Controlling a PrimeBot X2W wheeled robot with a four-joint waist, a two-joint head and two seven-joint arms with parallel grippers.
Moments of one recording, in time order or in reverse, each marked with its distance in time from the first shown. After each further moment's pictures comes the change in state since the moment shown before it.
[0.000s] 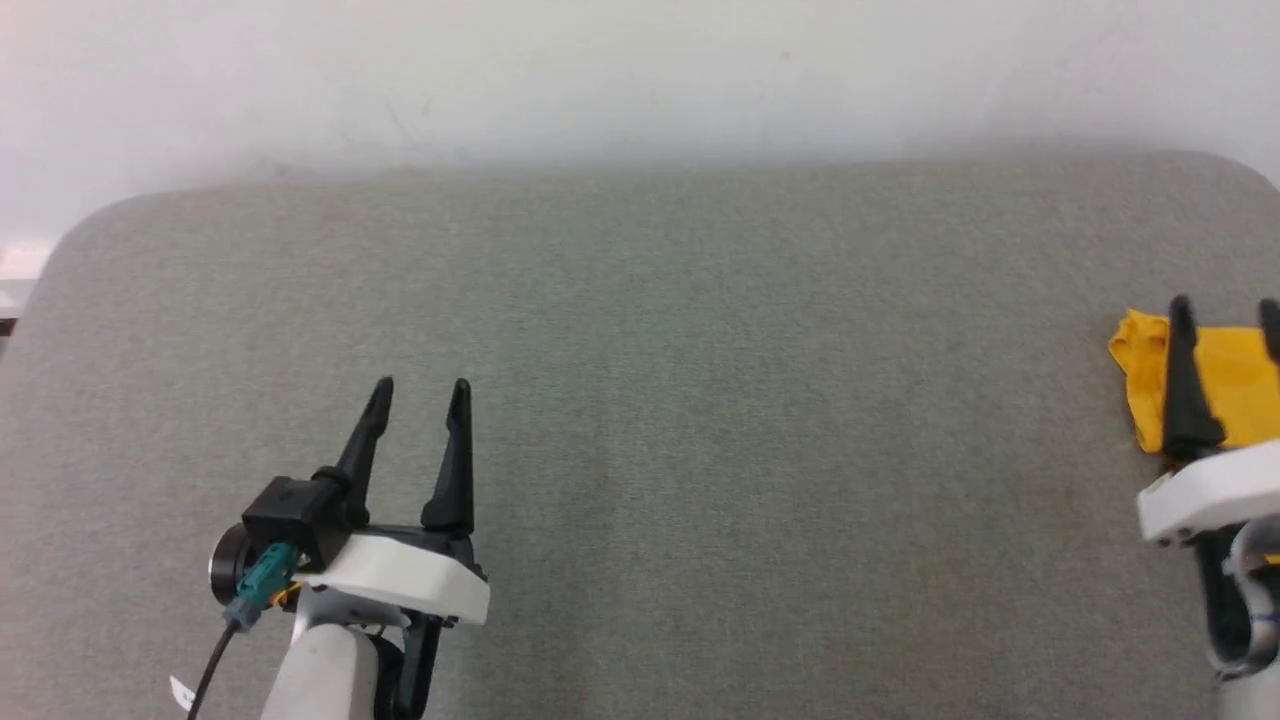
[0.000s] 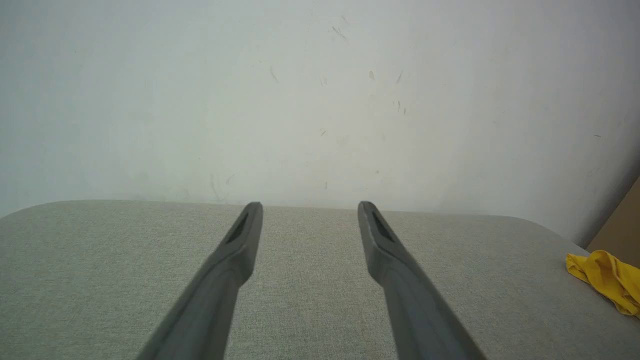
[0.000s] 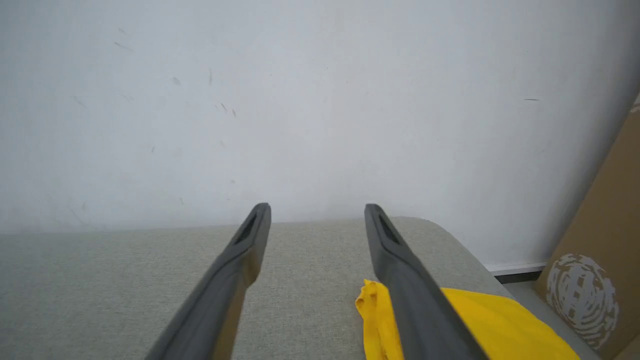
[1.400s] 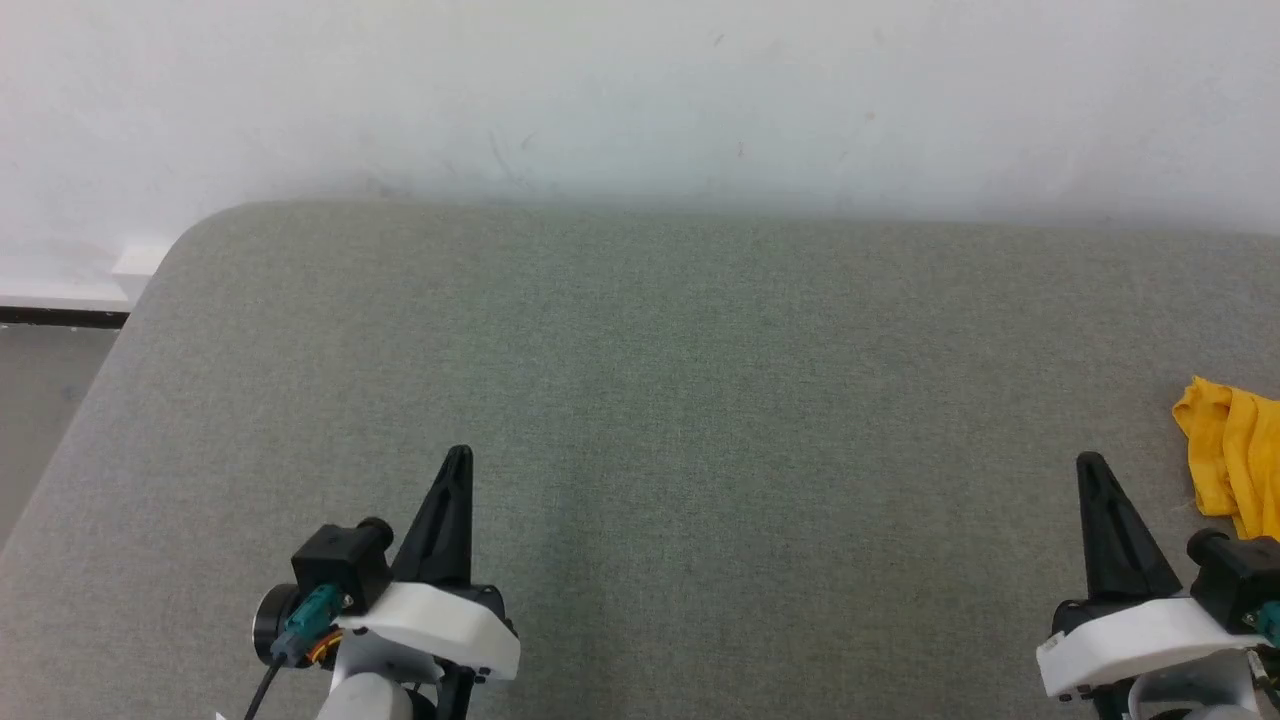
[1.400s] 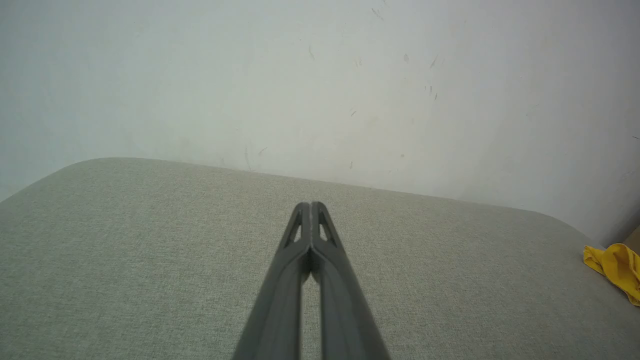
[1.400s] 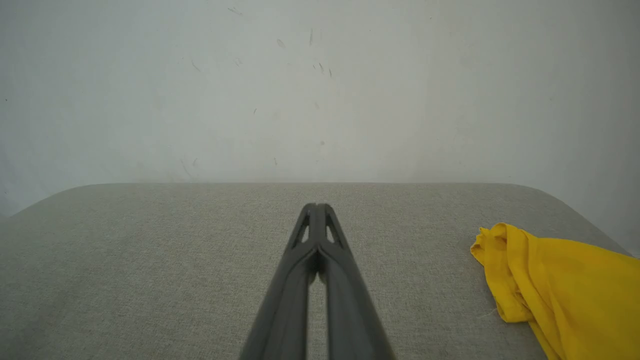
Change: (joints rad) left arm 0.057 -0.001 -0.076 0.066 -0.050 0.053 0.001; right arm 0.254 0.069 0.137 -0.041 0.028 0.000 -0.103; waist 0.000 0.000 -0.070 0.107
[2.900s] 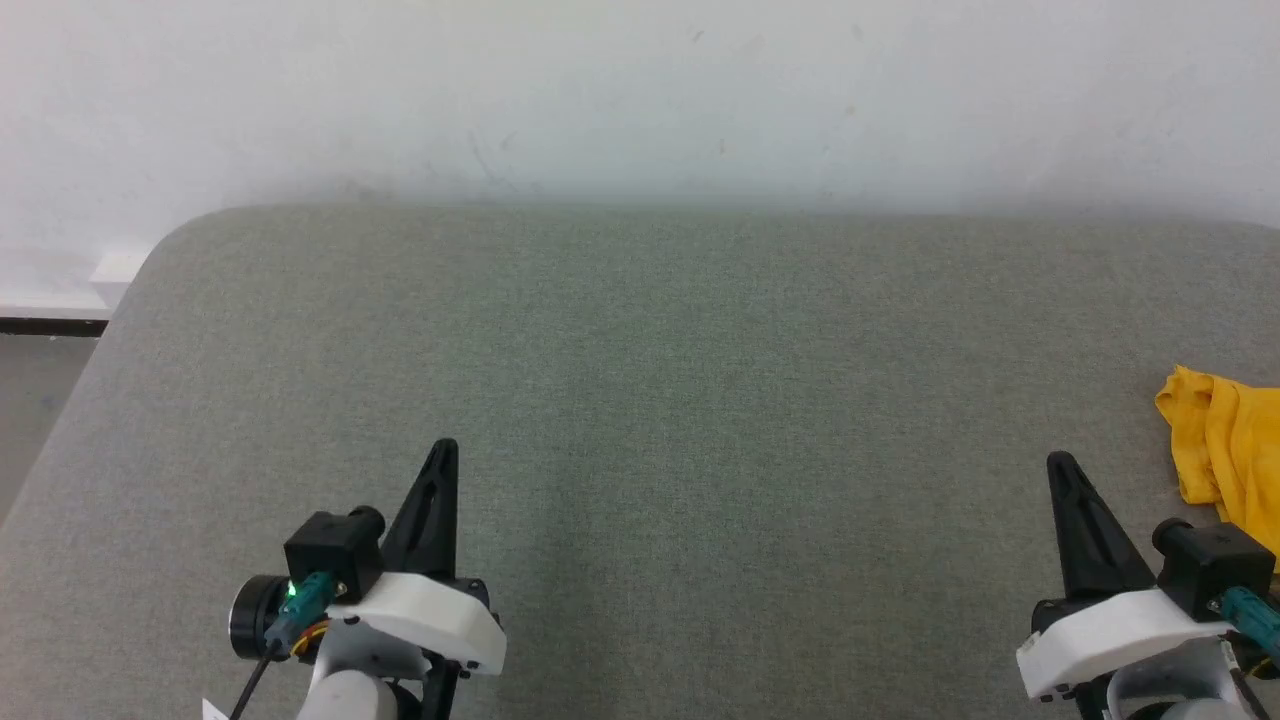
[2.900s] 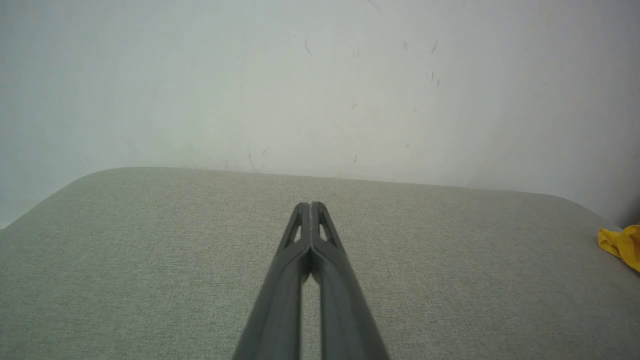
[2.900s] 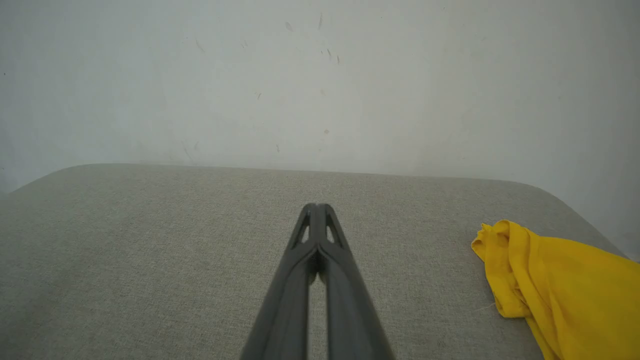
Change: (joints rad) left arm 0.020 0.000 0.034 -0.080 0.073 0.009 0.084; right arm -0.004 0.000 0.034 -0.018 -0.038 0.000 0.053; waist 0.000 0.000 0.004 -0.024
